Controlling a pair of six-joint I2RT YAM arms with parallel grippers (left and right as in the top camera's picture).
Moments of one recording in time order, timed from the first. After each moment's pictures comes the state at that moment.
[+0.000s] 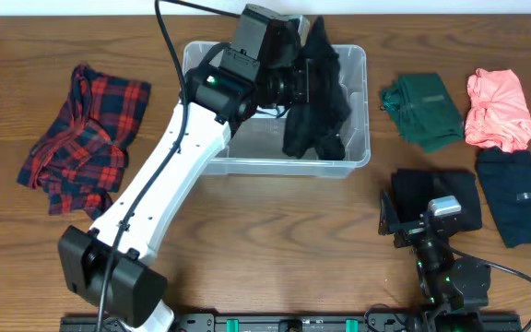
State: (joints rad) left arm -0.50 1.76 1.74 -0.75 0.37 -0.50; right arm 0.08 0.01 0.01 -0.06 -0.13 0.01
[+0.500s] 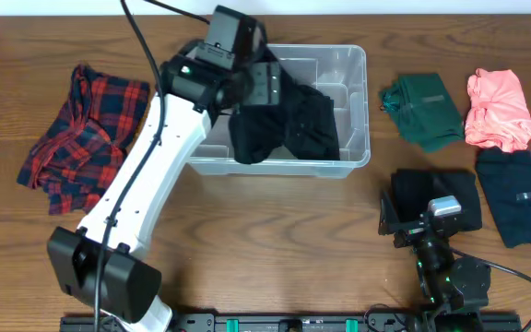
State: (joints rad) left arm -0.40 1.76 1.75 -0.94 0.01 -0.38; right arm 0.08 0.01 0.01 -0.06 -0.13 0.01
